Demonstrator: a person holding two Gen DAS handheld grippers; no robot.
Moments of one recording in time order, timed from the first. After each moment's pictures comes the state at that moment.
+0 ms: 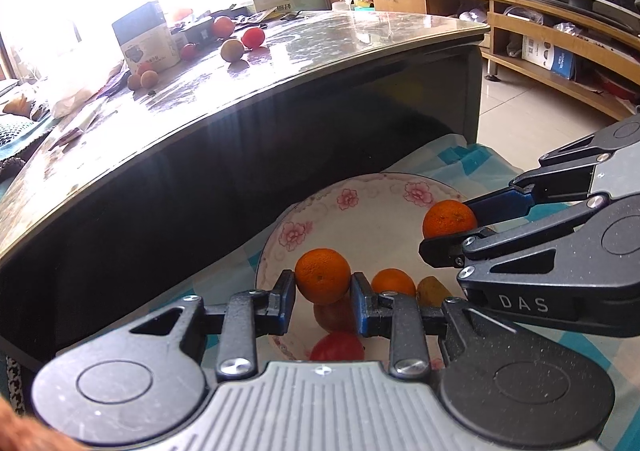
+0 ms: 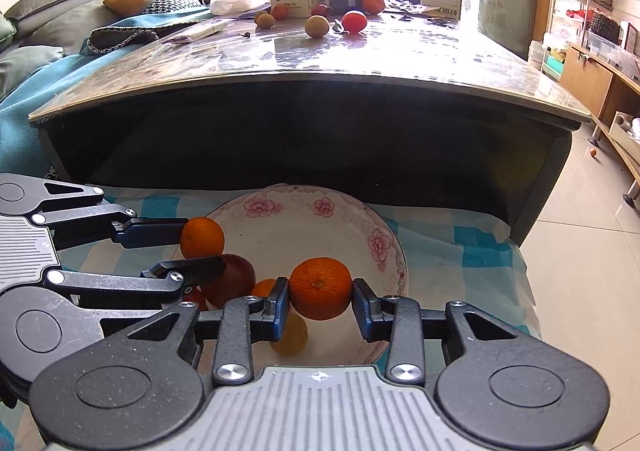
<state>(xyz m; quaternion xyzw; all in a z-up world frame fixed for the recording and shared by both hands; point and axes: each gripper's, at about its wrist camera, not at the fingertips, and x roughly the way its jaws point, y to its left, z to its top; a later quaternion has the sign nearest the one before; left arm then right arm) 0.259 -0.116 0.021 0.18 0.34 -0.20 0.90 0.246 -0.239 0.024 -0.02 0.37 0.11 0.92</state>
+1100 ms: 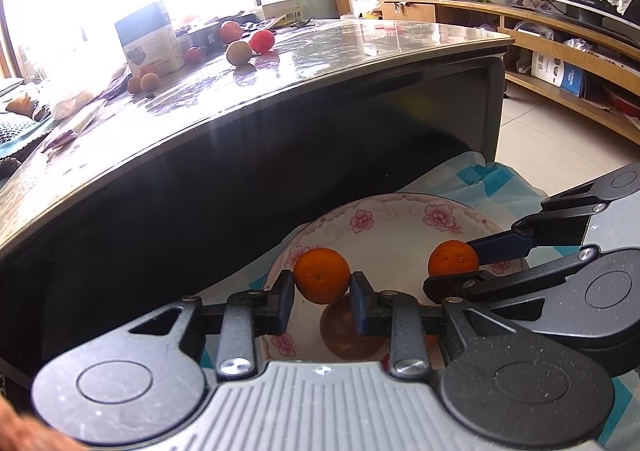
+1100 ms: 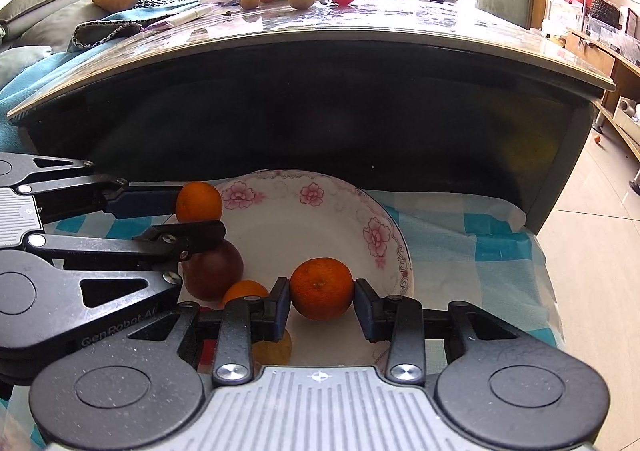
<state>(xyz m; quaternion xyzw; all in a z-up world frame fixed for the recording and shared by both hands) 0.281 -0.120 0.012 0.16 0.32 -0.20 0.91 0.268 -0.240 0.000 -0.01 0.38 0.11 0.92</state>
